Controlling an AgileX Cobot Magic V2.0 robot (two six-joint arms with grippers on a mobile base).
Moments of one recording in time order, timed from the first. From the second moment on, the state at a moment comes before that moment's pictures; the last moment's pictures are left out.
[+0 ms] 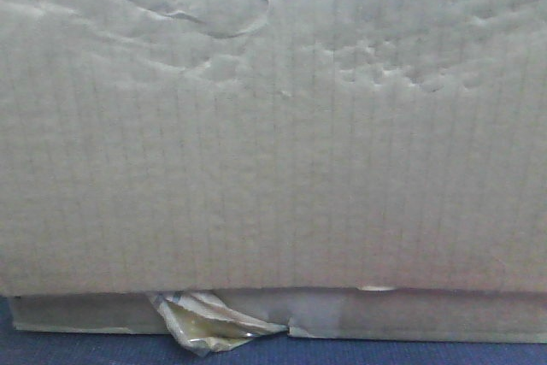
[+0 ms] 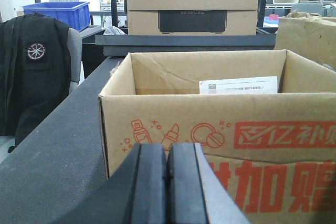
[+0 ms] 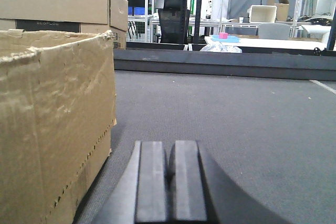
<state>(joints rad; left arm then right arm) 0.03 0.01 0.00 0.10 0.05 -0.05 -0.04 0.00 0.00 0.06 0.01 -0.04</state>
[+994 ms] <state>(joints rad) 0.03 0.65 -0.88 -0.02 0.81 -0.05 -0.04 0.00 0.00 0.06 0.01 -0.04</state>
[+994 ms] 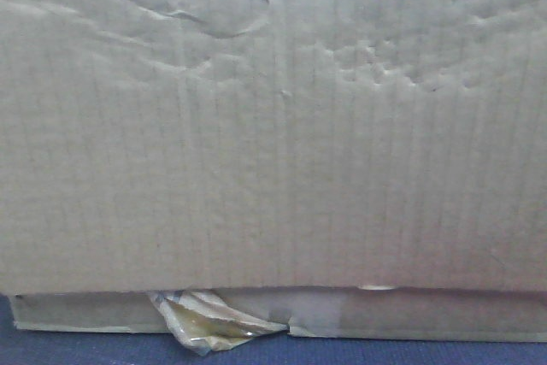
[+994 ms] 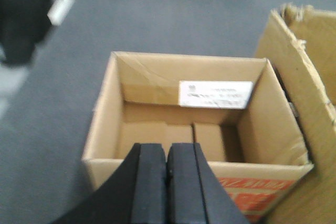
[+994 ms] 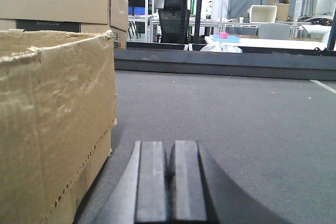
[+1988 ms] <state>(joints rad) 0.29 1.37 -1.37 -0.15 1.03 0.26 -0.04 0.00 0.00 0.06 0.01 -0.04</state>
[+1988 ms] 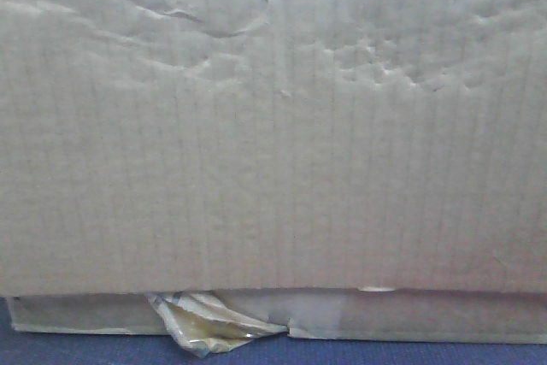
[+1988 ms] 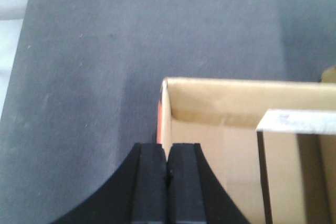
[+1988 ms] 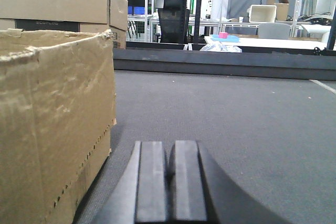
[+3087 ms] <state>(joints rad) 0.29 1.58 -1.35 -0.13 1.08 0.27 -0.04 0.00 0.00 0.06 0.01 -0.04</state>
